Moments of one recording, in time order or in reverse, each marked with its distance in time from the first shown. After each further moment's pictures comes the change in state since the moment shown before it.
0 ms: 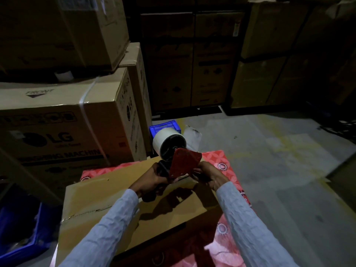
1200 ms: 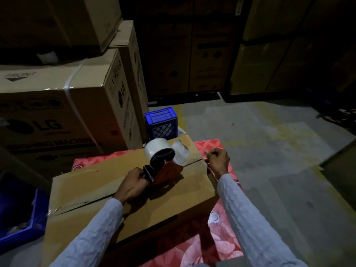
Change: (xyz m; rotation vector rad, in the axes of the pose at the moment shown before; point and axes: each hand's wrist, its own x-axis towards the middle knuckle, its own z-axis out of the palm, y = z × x) left_hand -0.001 -0.059 -0.012 0.484 0.335 -0.184; right_hand 0.084 0.012 -0.080 -0.463 0.468 -0.536
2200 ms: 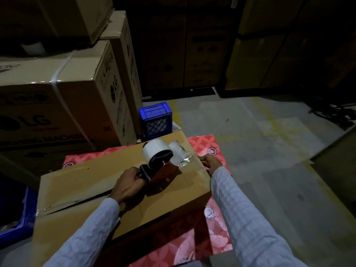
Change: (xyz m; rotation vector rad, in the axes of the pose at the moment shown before) left_hand 0.007 -0.018 0.014 0.155 0.004 0.002; right_hand 0.036 0.040 0.010 0.221 -0.215 0.641
